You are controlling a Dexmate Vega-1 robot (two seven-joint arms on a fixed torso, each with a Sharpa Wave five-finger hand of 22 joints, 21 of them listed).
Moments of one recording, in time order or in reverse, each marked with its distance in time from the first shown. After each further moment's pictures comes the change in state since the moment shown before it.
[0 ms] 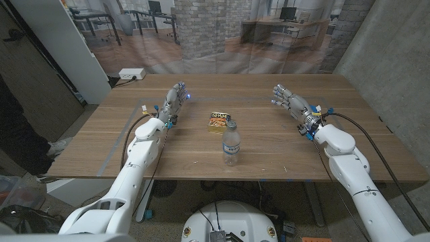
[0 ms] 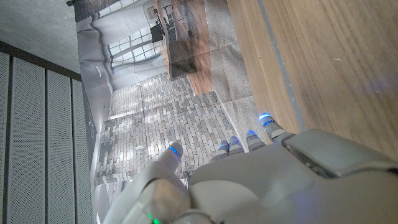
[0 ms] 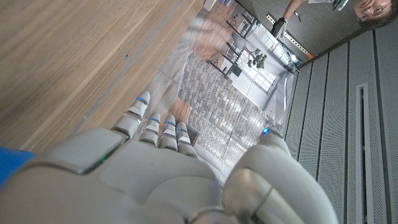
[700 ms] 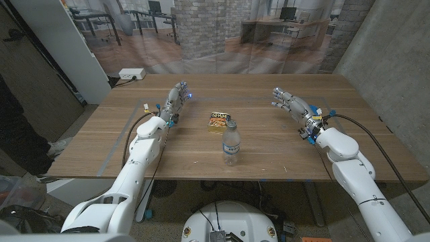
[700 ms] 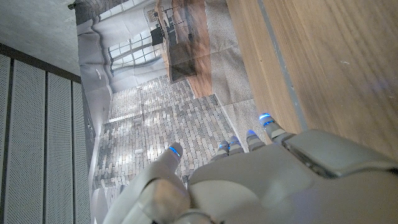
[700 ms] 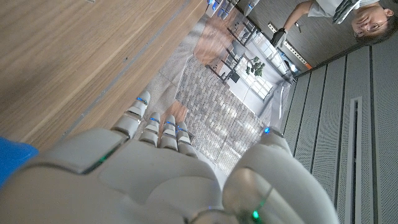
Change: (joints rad) left arm -0.031 -0.011 -0.001 0.043 0.015 -0.010 -0.021; left_hand 0.000 0.000 -0.003 -0.003 0.000 0.000 0.000 0.000 0.000 0.000 0.000 0.000 0.000 0.000 0.000 0.000 0.000 0.000 0.000 0.000 0.000; right arm -0.075 -0.020 0.007 -0.104 -0.044 -0.008 -0.030; right_hand 0.002 -0.002 -0.012 -0.004 0.010 0.000 0.000 0.000 0.000 0.000 0.000 0.000 0.000 0.000 0.000 0.000 0.000 0.000 0.000 0.000 0.000
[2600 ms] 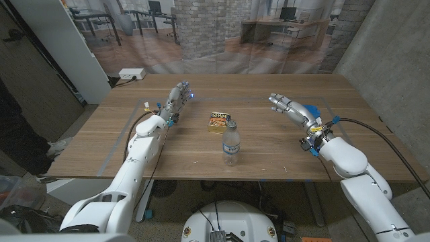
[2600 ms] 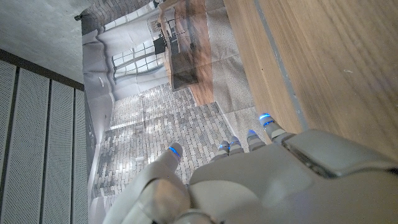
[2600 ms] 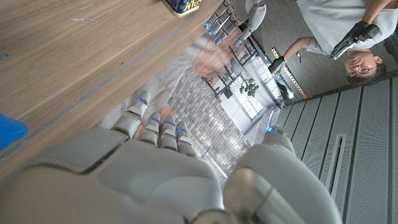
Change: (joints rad) left arm -0.014 0.013 0.003 0.004 0.000 0.018 -0.049; left_hand 0.000 0.000 -0.005 0.000 0.000 -0.005 0.005 0.000 0.000 -0.006 0.005 0.000 0.000 -0.004 0.011 0.000 0.000 -0.005 0.005 -0.004 0.000; right arm -0.214 -0.013 0.018 -0.297 -0.171 -0.050 -0.079; right_hand 0.001 -0.009 -0.021 -0.004 0.026 0.000 0.000 0.000 0.000 -0.003 0.003 0.000 0.000 0.000 0.000 0.000 0.000 0.000 0.000 0.000 0.000
